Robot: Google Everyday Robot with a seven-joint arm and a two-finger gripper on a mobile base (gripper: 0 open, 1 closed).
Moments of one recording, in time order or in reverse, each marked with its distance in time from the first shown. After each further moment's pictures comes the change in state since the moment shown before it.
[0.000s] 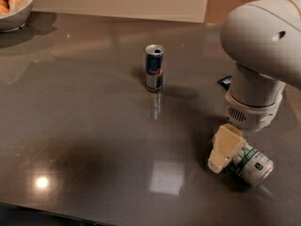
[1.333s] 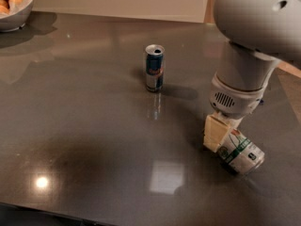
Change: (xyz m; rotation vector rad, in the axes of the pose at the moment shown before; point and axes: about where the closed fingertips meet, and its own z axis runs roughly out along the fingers) arm -0.033 0.028 -0.031 -0.080 -0.093 -0.115
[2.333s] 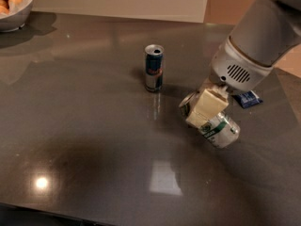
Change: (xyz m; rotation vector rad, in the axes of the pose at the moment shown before) arm -0.051 0.025 -0.061 -0.118 -0.376 -0.350
